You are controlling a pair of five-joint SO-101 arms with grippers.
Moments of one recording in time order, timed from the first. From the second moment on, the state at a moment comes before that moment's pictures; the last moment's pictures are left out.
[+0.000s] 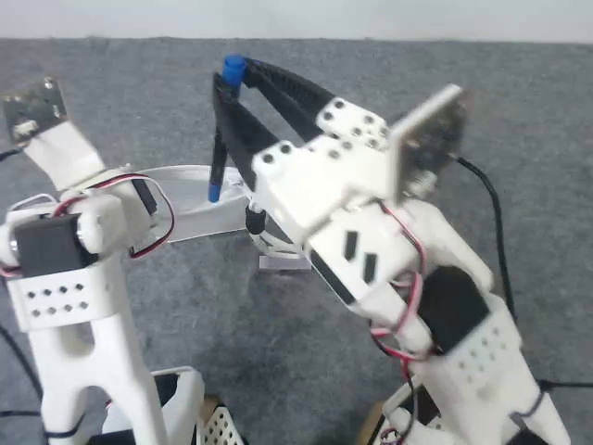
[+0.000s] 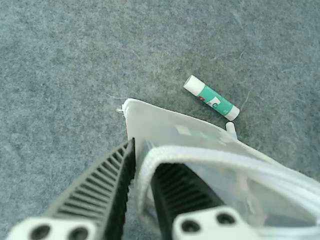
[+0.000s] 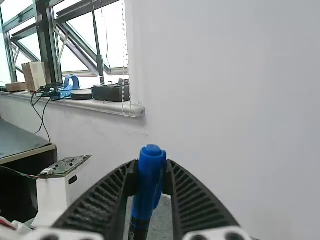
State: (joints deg) left arm -15.4 -34.3 11.3 95.0 22.8; right arm -44.5 -39.1 6.8 31.6 -5.8
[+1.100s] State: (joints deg) left arm -15.4 -34.3 11.3 94.8 22.9; right arm -44.7 -31.2 19.1 30.8 -5.8
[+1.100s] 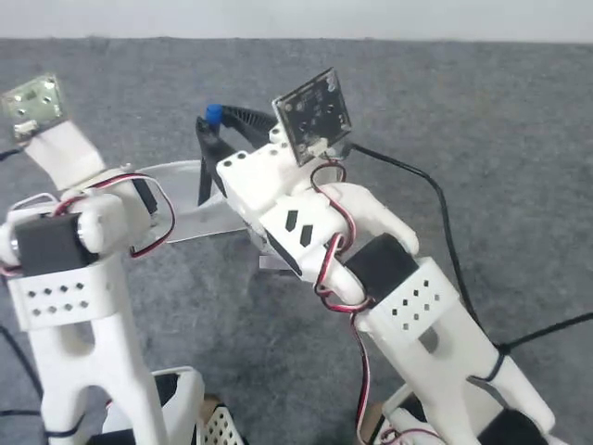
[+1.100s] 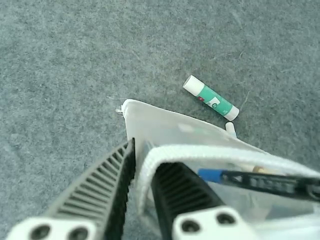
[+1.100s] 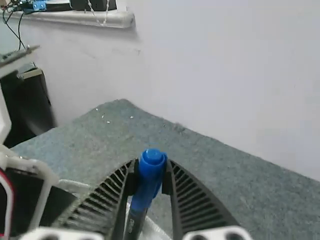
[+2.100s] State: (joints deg) left arm -15.5 -34.3 13.1 93.5 22.9; right arm -49.9 -39.3 35.3 30.7 -3.9
